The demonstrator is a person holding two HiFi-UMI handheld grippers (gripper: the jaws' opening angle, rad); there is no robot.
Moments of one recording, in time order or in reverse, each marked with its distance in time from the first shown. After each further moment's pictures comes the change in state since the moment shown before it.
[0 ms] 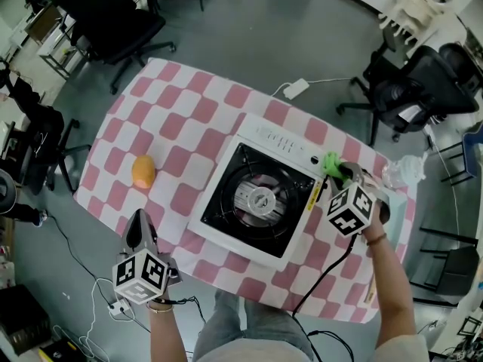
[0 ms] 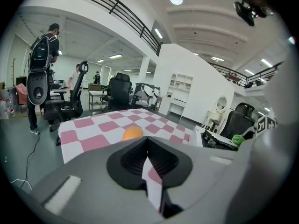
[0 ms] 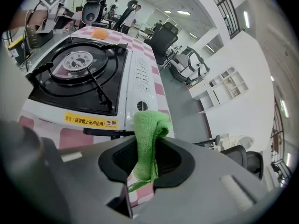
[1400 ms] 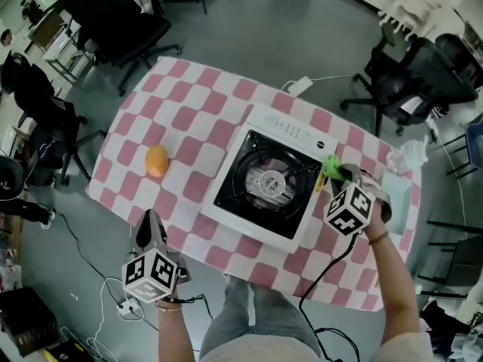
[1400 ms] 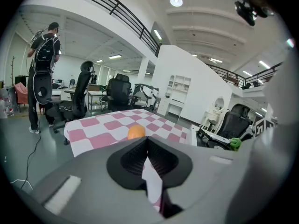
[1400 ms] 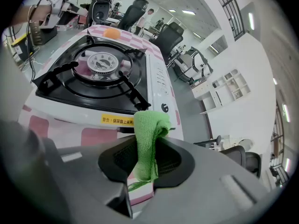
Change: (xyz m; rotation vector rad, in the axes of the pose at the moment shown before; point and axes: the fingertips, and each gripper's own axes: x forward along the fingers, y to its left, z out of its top) left arm -0.037 0.013 -0.006 -0.001 -0.005 -0.025; right arm -0.027 0.048 -0.004 -0.034 0.020 0.015
